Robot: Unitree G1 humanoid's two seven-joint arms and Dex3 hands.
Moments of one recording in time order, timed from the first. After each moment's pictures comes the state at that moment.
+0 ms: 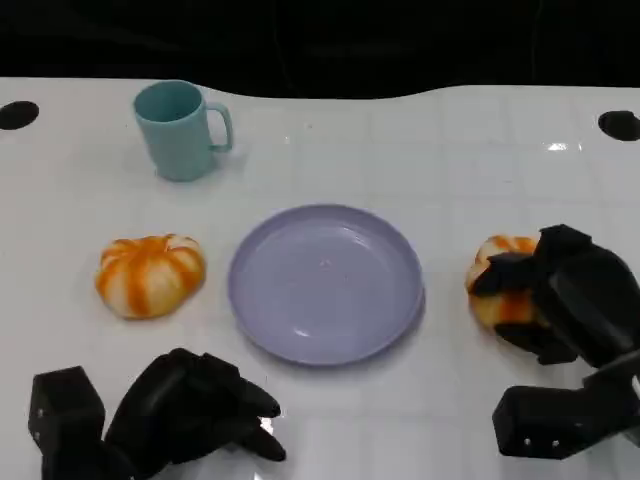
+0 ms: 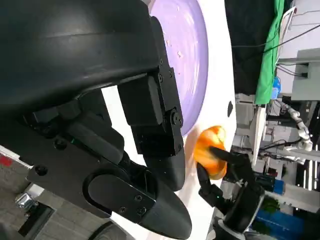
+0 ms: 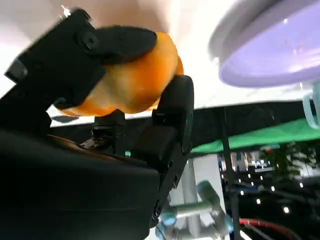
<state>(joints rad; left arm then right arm) -0.18 0.03 0.08 0.77 -0.24 -0.45 -0.76 -0.48 -0.36 0.44 0.85 -0.86 -0.50 -0.74</state>
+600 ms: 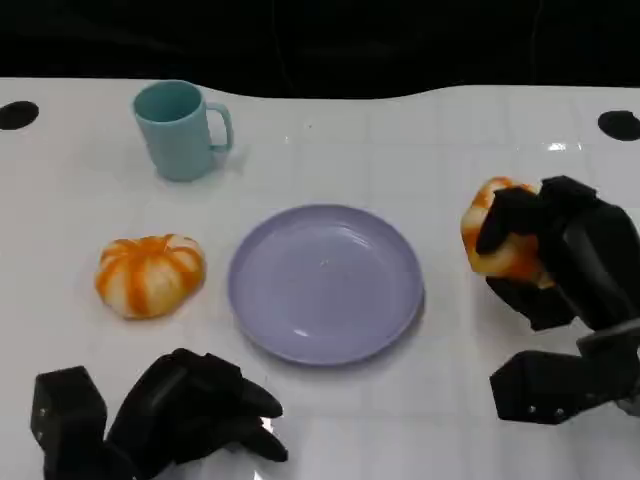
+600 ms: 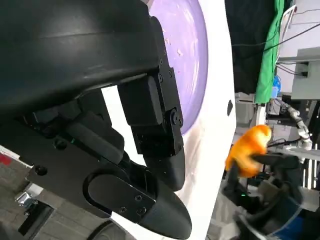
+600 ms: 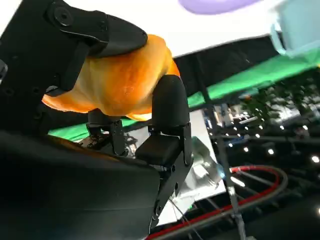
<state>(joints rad) -0.18 0.02 0.08 0.77 -0.23 -0.45 -0.76 -0.49 -0.36 0.37 0.69 -0.74 -0.57 -0.70</state>
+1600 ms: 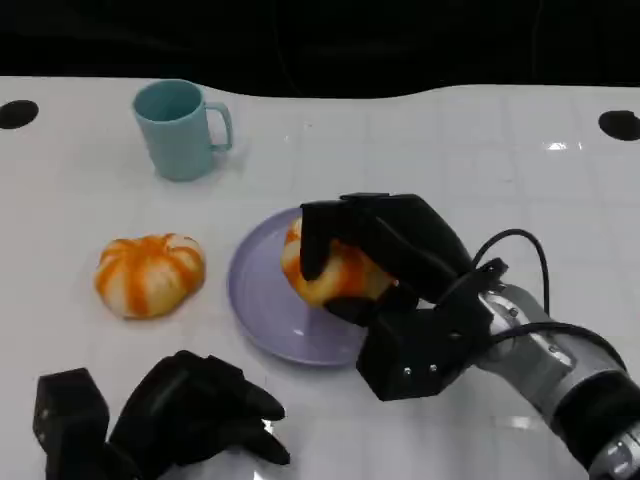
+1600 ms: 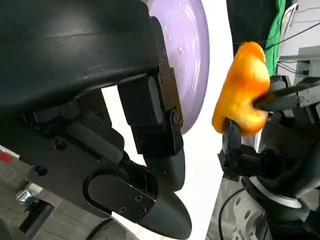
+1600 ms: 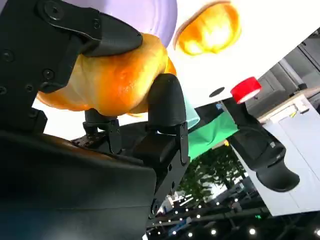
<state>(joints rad) -0.17 0.02 0.07 0.76 -0.24 -0.45 -0.76 -0.70 -0.04 0.44 0.85 -0.61 -0.61 -0.24</state>
